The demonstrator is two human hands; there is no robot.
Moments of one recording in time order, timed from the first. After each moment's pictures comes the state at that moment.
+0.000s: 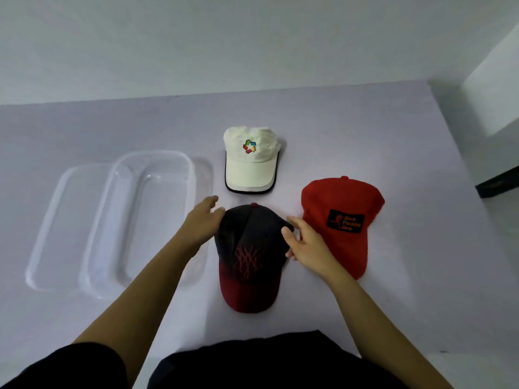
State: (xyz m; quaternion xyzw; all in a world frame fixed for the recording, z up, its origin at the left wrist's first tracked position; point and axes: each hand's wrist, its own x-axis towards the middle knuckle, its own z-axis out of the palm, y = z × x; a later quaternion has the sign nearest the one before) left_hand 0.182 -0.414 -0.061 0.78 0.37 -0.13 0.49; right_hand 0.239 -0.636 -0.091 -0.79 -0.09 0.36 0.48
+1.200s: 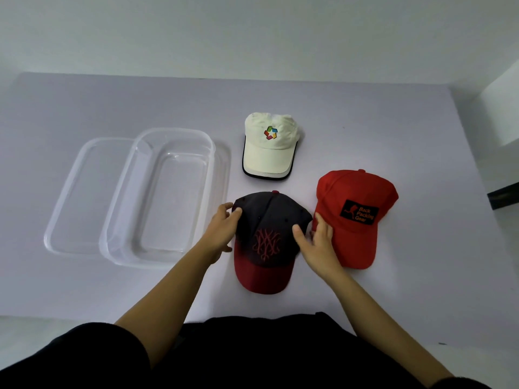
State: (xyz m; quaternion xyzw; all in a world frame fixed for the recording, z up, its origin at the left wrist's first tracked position) left_hand 0.140 -0.434 -0.093 0.63 0.44 -0.13 0.62; right_hand 0.207 -0.637 -0.124 -0.83 -0.03 0.32 0.46
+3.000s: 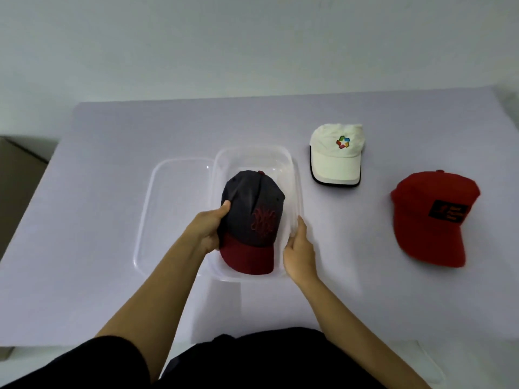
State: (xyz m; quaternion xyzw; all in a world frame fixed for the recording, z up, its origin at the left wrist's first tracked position) left_hand 0.069 -0.222 -0.059 0.48 0.49 -0.12 0.71; right_hand 0.090 -0.409 -0.105 -0.87 0.00 0.23 0.44
